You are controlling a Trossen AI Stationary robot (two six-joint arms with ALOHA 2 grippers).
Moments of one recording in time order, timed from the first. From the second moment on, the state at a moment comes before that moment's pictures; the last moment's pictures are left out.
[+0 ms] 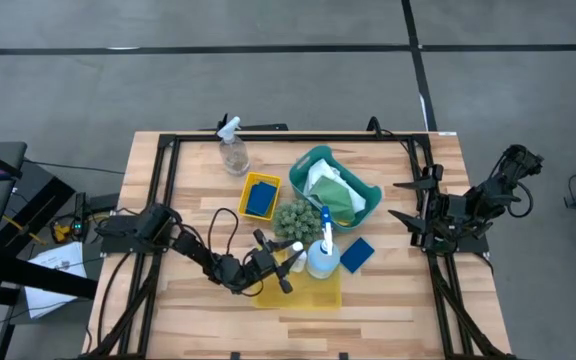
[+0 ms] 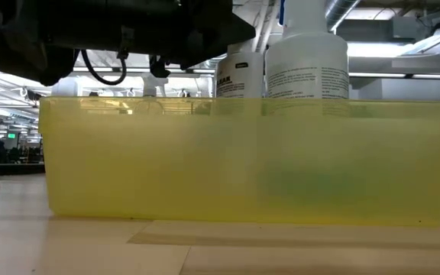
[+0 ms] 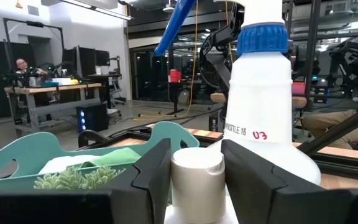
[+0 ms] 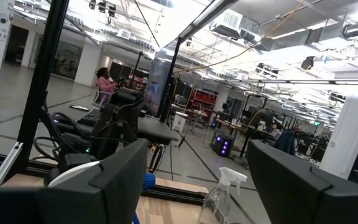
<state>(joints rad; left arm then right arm) -0.49 2.10 0.86 1.57 -0.99 0.26 0.69 0.51 0.54 0.35 0.79 -0.58</state>
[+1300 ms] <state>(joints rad) -0.51 1.91 0.78 1.51 -0.96 0.44 0.69 0.51 0.54 0.34 0.79 -0.58</state>
